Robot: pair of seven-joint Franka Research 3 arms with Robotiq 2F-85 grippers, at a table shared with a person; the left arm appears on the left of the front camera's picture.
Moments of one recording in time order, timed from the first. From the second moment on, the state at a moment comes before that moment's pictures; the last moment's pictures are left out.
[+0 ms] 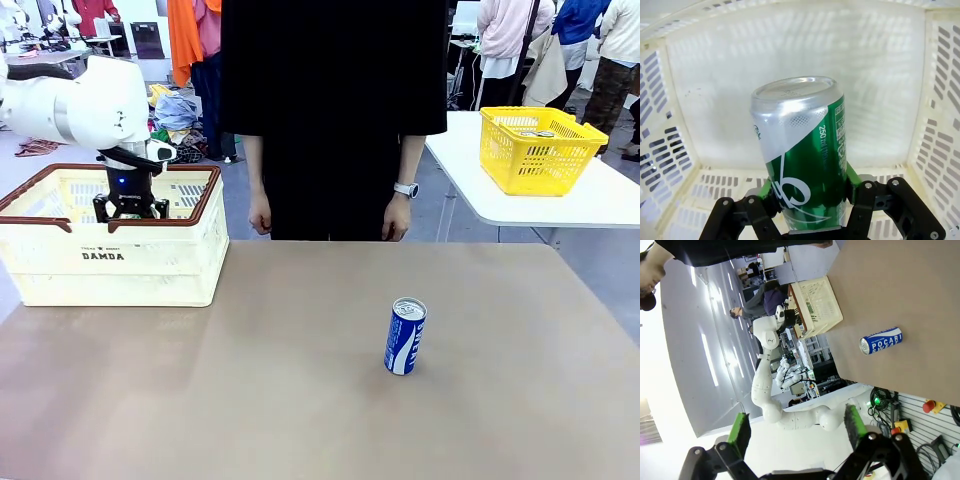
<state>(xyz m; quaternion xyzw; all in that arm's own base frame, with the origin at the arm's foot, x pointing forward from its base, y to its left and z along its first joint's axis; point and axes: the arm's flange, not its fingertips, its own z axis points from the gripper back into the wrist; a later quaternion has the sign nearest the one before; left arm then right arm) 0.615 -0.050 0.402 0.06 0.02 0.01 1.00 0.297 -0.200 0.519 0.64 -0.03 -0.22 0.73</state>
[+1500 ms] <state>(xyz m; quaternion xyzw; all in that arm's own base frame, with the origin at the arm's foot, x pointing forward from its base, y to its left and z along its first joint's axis) 0.610 -0.021 0.483 -0.07 -0.05 -0.02 1.00 0.297 -0.200 0.518 0.64 -0.03 -0.22 0.73</state>
